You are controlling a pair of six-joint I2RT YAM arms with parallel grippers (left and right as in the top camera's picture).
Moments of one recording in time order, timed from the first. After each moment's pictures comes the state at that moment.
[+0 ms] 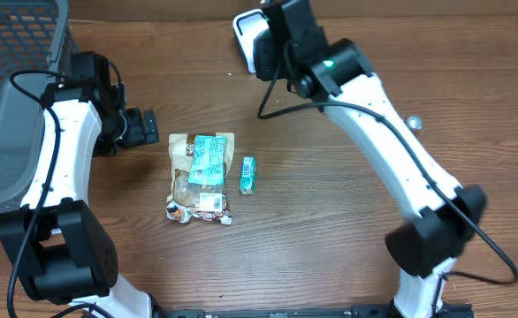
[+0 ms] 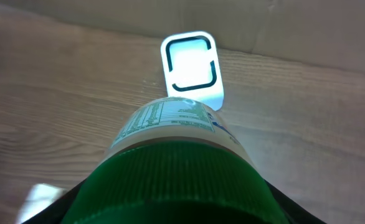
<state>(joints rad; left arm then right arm) 0.15 1.80 1.48 -1.07 0.03 -0.10 0.54 2.02 2.05 -0.84 0.20 0.23</state>
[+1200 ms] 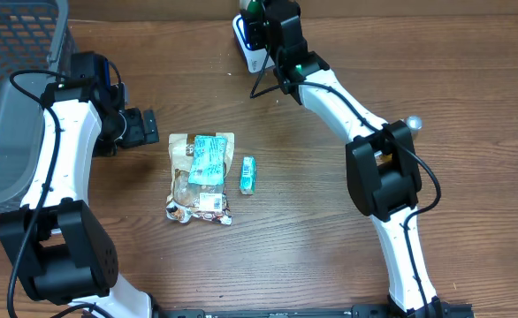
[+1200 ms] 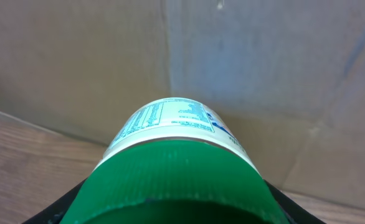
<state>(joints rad) 0.15 1.80 1.48 -1.07 0.03 -0.10 0.44 2.44 2.04 0.10 0.14 0.09</state>
